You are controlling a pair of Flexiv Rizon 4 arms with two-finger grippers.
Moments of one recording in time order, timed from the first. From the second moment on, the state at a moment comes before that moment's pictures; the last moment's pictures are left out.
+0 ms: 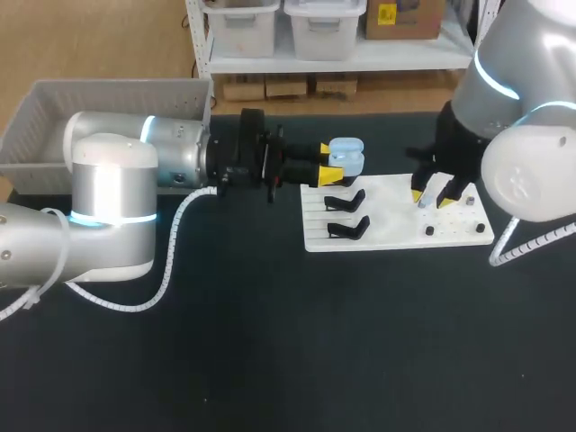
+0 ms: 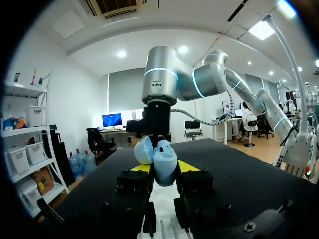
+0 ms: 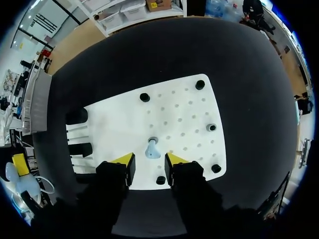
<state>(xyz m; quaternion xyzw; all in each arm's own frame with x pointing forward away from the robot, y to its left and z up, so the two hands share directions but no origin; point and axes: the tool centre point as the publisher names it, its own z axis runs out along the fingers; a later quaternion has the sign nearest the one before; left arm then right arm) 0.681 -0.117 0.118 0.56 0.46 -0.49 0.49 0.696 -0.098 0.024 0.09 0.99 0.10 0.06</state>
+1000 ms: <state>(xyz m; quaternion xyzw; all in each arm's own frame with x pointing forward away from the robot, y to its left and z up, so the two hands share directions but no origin) 0.681 -0.117 0.118 0.56 0.46 -0.49 0.49 0.701 -0.097 0.015 0.11 0.99 0.11 0.06</state>
